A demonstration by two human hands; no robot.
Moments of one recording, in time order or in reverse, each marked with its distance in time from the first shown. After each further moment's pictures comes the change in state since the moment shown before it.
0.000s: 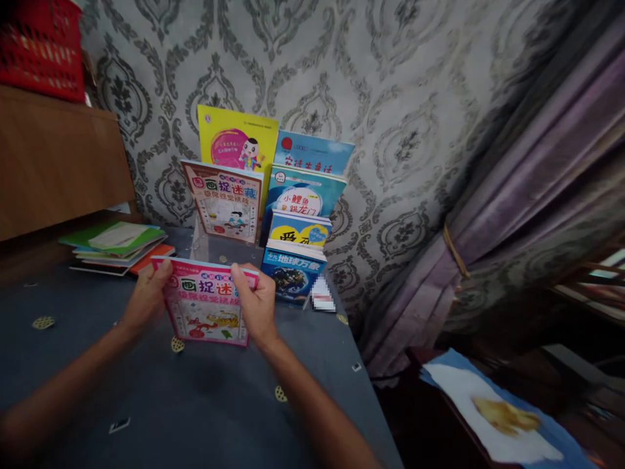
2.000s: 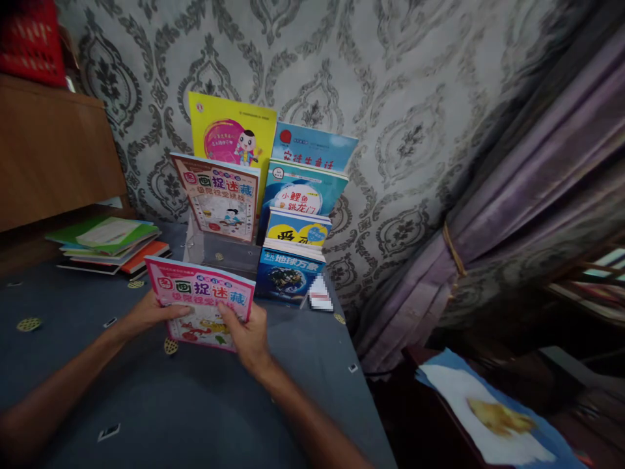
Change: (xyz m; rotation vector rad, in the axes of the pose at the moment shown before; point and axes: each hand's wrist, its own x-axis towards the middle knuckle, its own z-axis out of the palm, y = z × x) left_hand 0.003 -0.030 -0.024 0.009 -0.485 -0.287; right_hand -0.041 0.055 -0.017 -0.090 -0.068 0.082
